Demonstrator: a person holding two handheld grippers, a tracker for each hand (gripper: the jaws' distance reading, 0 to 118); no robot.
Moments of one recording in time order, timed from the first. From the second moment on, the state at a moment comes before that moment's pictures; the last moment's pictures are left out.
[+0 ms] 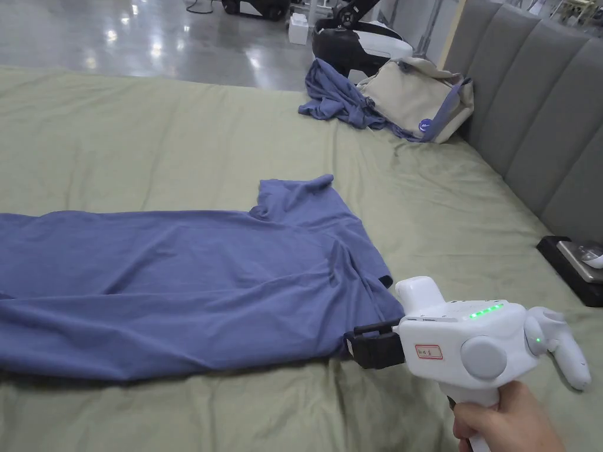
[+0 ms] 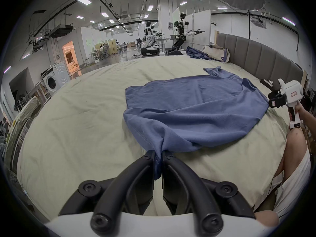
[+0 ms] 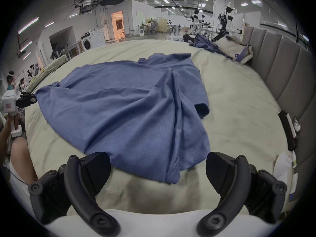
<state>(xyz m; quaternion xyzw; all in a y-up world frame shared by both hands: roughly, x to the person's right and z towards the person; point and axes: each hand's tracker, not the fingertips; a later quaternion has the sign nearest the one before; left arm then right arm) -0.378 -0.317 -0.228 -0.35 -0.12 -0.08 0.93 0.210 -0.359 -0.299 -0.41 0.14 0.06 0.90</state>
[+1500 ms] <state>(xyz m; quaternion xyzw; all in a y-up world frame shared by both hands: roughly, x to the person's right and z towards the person) -0.409 -0.318 -0.109 -0.38 -0.11 0.02 0.92 0.216 -0.320 -0.137 -0.45 0.21 -0.05 0.87</state>
